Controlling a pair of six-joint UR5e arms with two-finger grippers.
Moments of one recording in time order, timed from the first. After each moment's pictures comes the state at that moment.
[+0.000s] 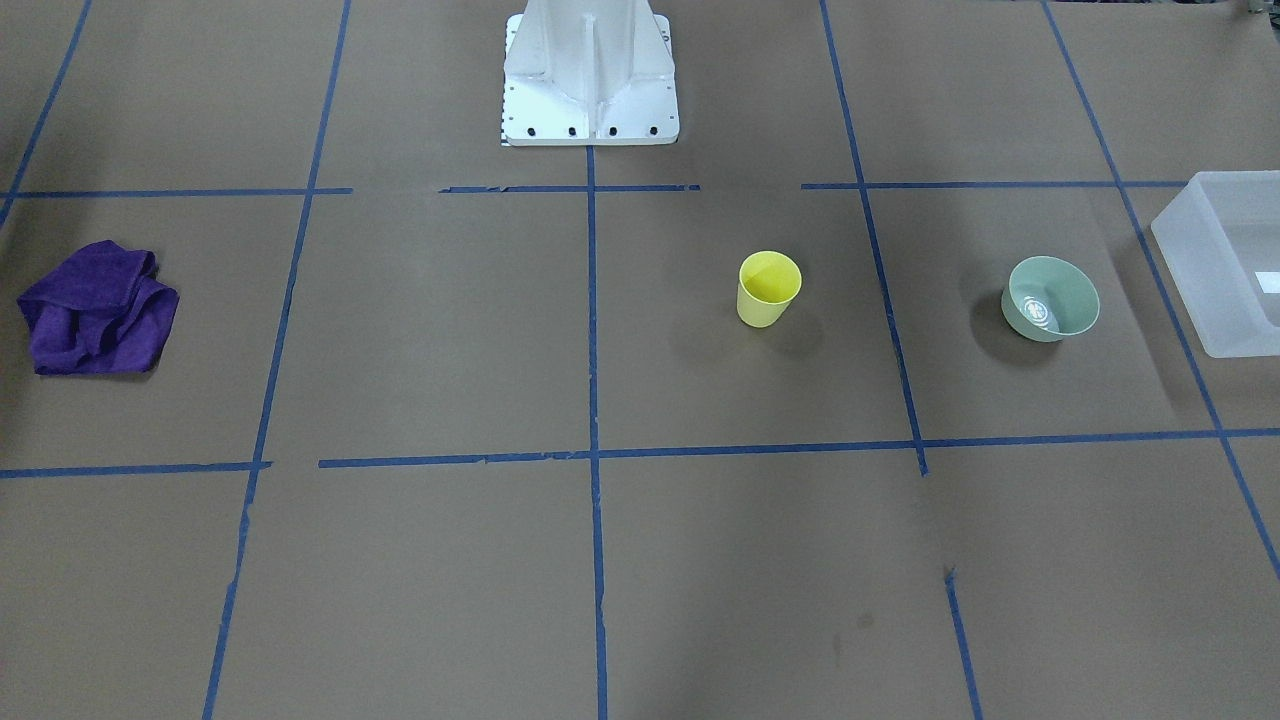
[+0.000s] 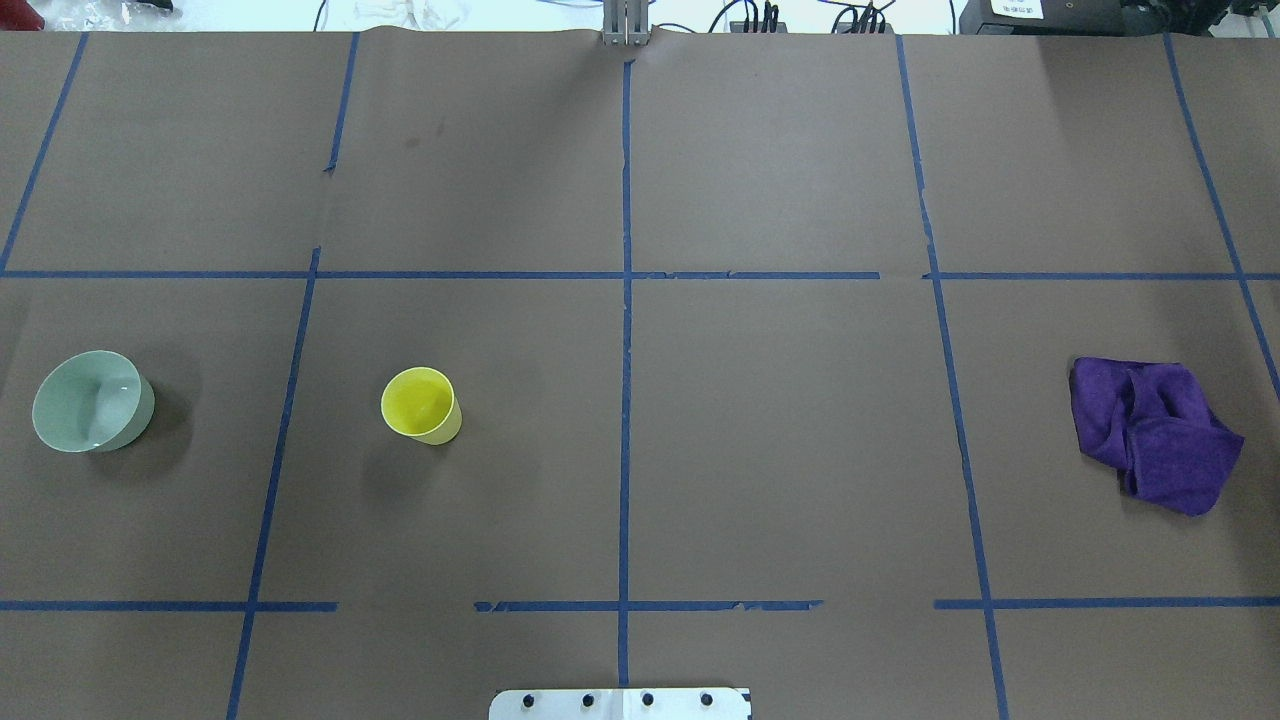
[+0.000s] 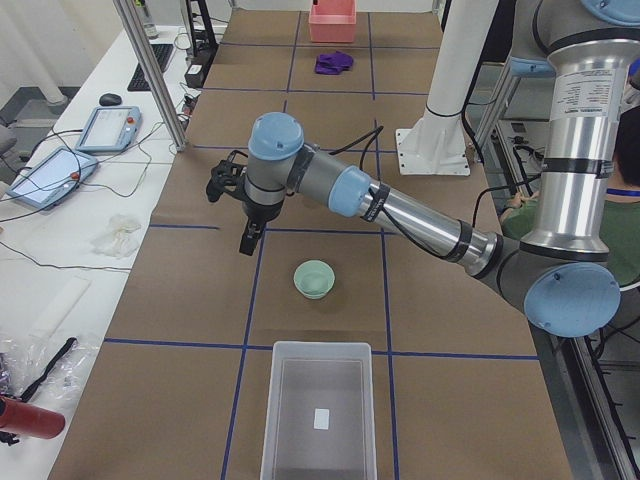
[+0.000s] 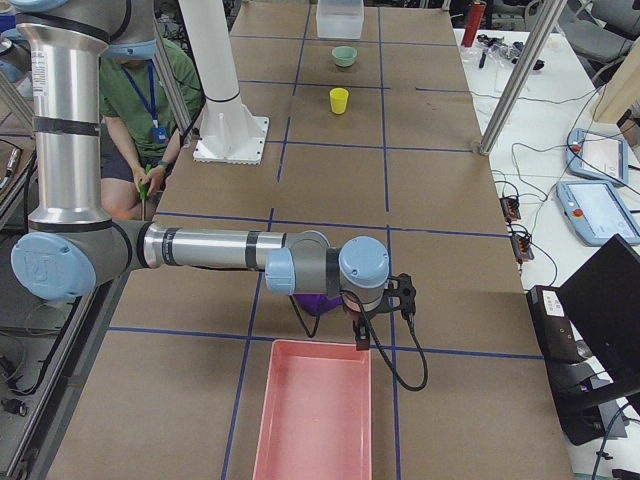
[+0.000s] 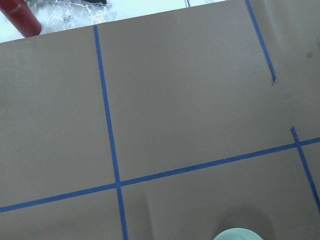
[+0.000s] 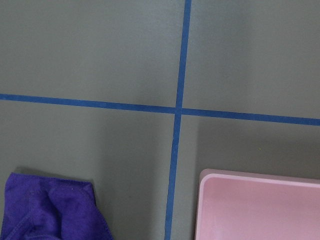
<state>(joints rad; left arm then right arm) -1.50 -1.62 -2.01 -1.60 -2.40 -0.24 1.61 -1.62 1.64 -1.52 2.42 -0.05</state>
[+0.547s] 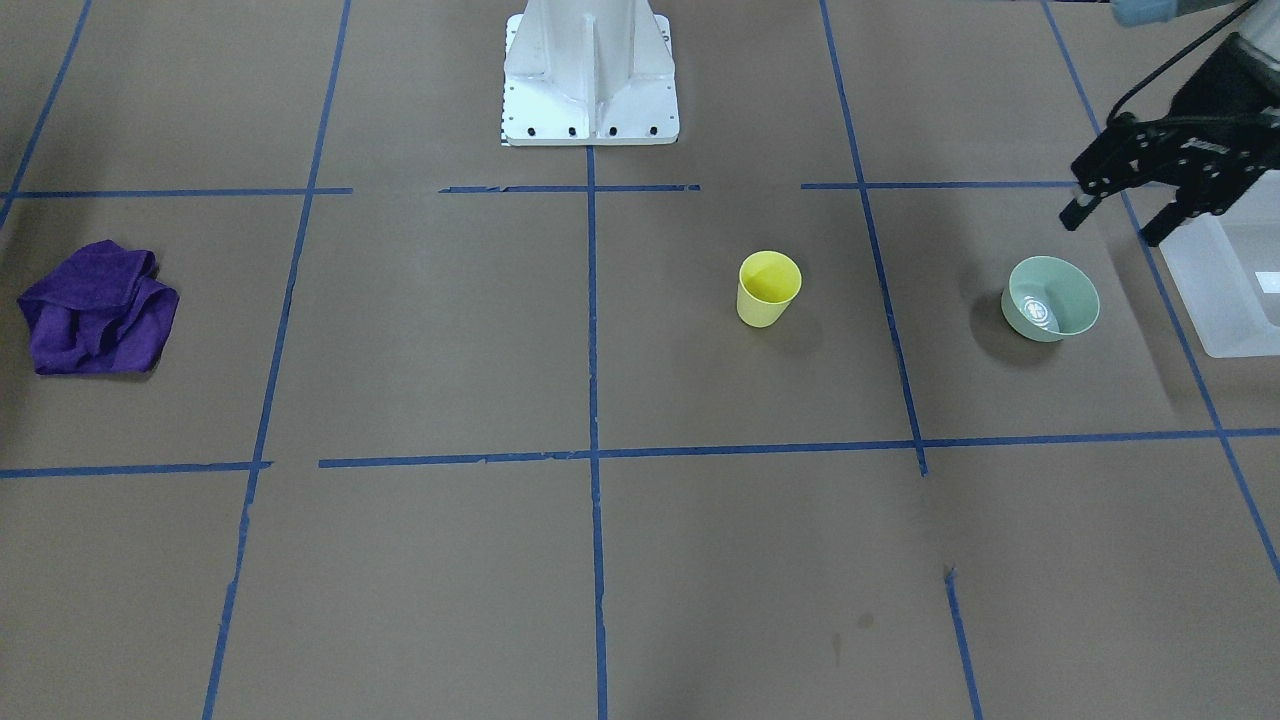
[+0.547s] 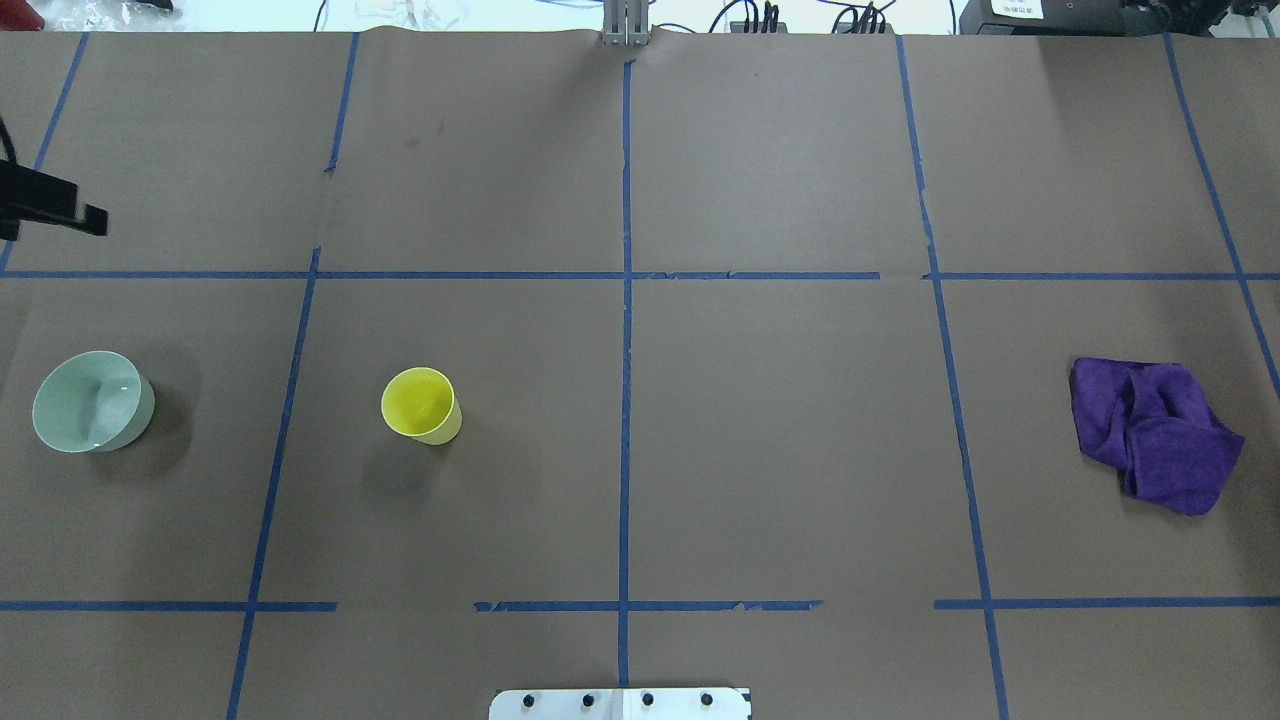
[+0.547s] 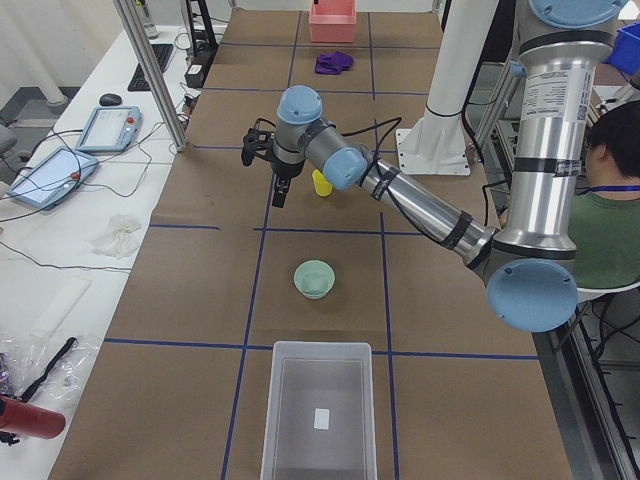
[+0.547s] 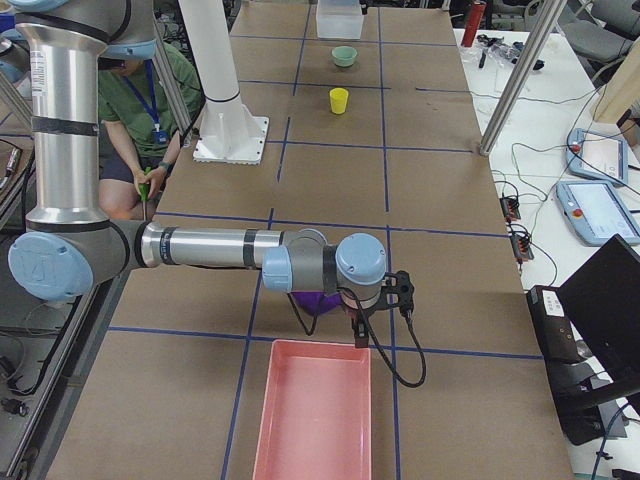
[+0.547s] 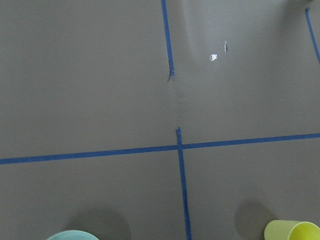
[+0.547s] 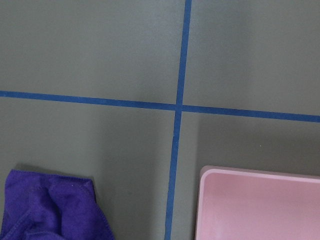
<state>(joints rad) -1.10 -1.62 -2.09 -1.87 -2.24 -0.88 1.61 -1.63 1.65 -1.51 2.43 -0.05</state>
